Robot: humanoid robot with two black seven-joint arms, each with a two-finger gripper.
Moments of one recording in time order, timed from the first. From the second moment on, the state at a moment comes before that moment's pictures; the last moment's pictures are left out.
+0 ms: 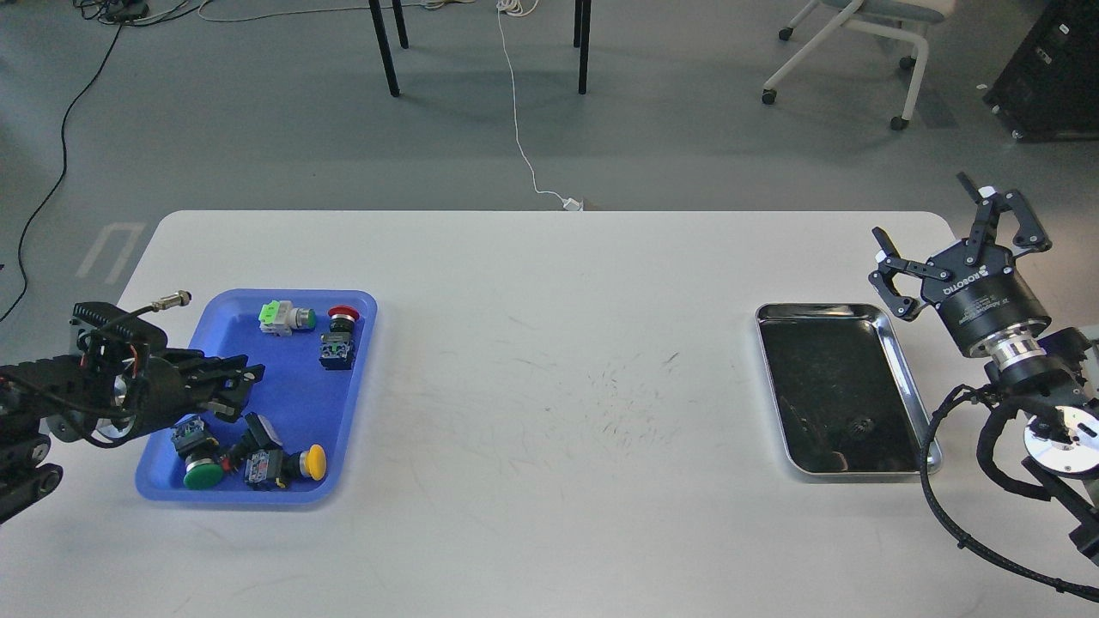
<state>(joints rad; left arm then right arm) -0.61 0.83 -0.29 -1.01 1.87 -0.03 -0.31 0.40 -0.60 0.83 0.98 0.09 0.47 0.39</state>
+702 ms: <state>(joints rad) -0.78 0.76 -0.38 -1.03 1.14 -0.04 -0.35 0.42 -0.75 0.83 1.01 0.08 0.46 0.39</state>
